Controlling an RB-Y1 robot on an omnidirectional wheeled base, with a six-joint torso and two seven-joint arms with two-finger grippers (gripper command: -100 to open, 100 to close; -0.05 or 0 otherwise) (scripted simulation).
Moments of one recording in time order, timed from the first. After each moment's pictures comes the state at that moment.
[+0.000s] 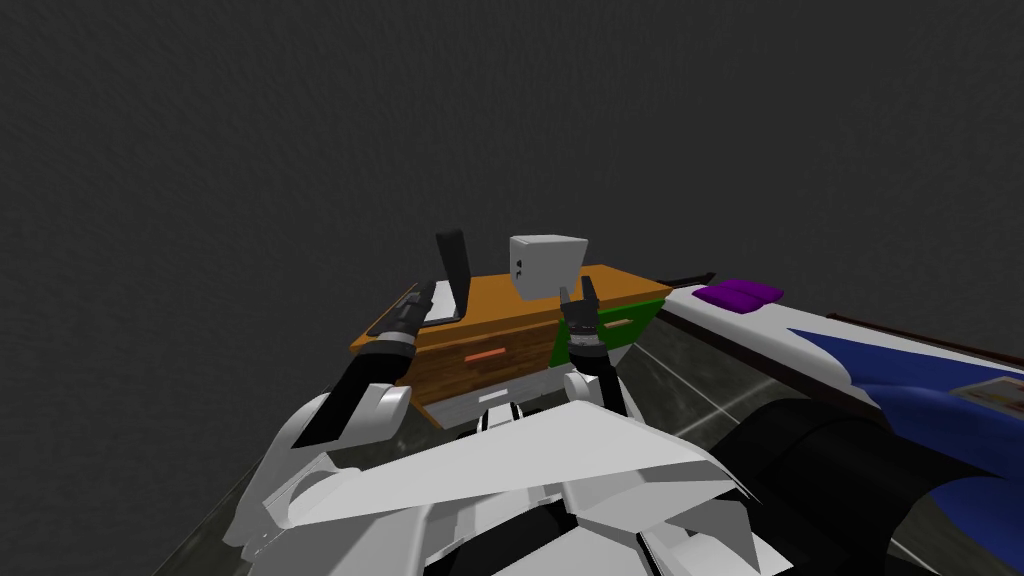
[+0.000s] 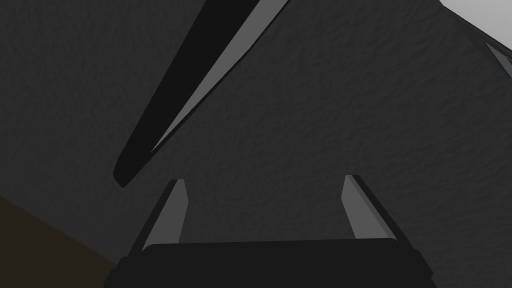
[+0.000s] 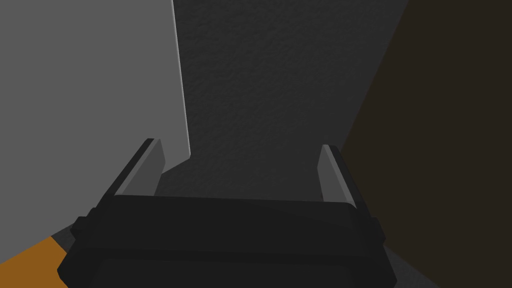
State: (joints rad) left arm 0.16 0.20 -0.15 -2.45 -0.16 0.40 -0.56; right arm 0.46 0.02 0.04 -2.30 0.00 -0.51 -0.05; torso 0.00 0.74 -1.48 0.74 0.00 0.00
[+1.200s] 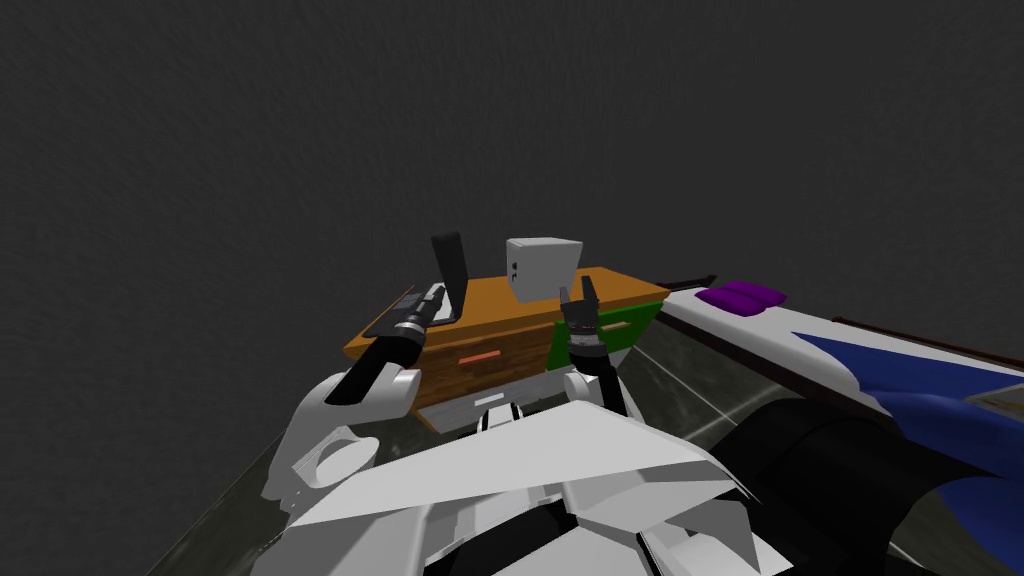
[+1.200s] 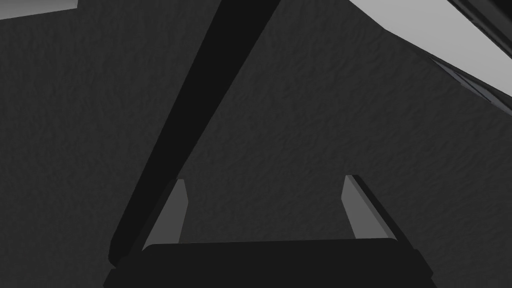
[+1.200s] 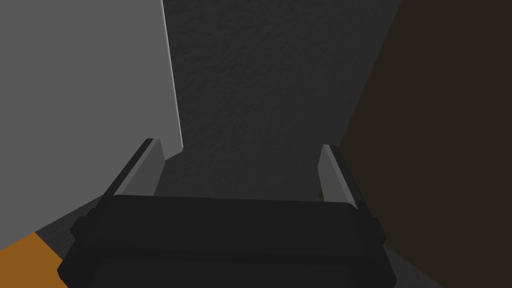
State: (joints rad) left arm 0.03 0.17 -0.18 -2.43 -0.22 0.74 -0.69; right arm 0.46 0.02 0.04 -2.30 0.00 -0.51 -0.05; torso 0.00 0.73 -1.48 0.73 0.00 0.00
